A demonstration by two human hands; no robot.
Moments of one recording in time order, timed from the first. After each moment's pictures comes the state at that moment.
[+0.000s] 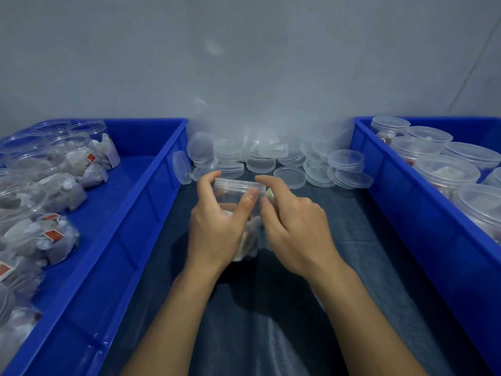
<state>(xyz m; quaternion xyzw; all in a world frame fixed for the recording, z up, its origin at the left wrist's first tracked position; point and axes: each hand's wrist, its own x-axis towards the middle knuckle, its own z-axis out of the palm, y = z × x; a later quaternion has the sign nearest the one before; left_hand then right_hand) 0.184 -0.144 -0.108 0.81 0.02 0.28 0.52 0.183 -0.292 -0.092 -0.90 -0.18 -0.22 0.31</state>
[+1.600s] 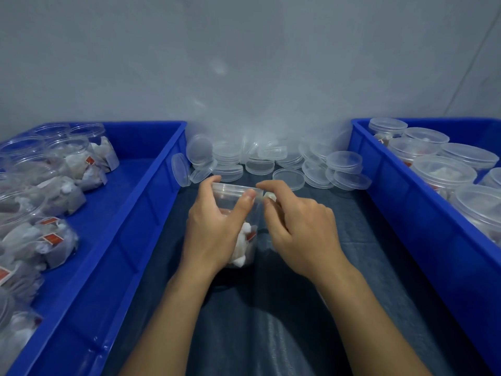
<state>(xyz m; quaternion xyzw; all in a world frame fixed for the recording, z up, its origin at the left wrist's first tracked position) 0.181 -0.137 -0.100 0.83 0.03 0.22 0.52 0.182 -0.300 -0.091 -0.91 -0.18 -0.24 0.27</state>
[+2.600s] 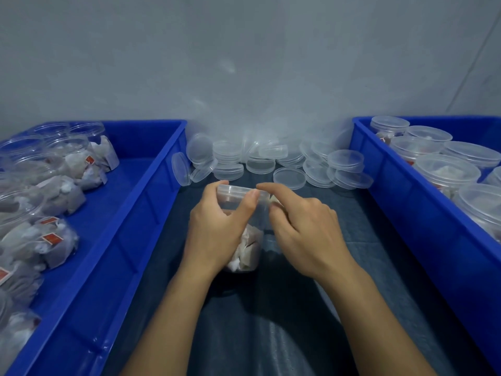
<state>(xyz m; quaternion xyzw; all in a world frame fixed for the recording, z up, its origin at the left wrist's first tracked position) 0.182 -0.137 -0.100 0.83 0.04 0.19 0.53 0.178 -0.305 -0.086 -0.92 -0.17 -0.19 0.29</state>
